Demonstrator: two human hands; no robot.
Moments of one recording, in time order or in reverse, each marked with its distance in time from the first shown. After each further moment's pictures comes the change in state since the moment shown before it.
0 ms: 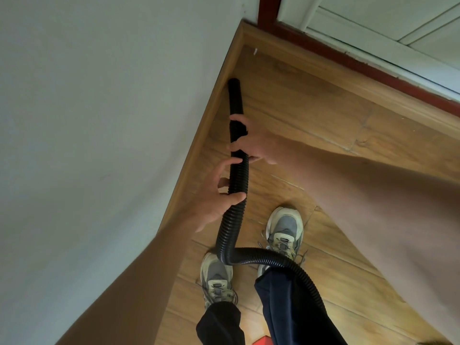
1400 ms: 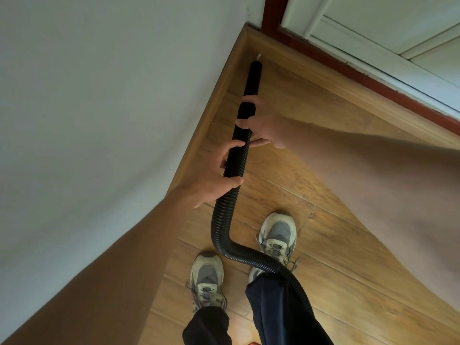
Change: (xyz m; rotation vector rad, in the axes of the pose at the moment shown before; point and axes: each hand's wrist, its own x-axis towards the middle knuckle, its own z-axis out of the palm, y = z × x) left_hand 0.033 0.026 -0.010 0.253 0.025 0.101; right_hand 0.013 -0.022 -0.033 0.091 0.091 -0.003
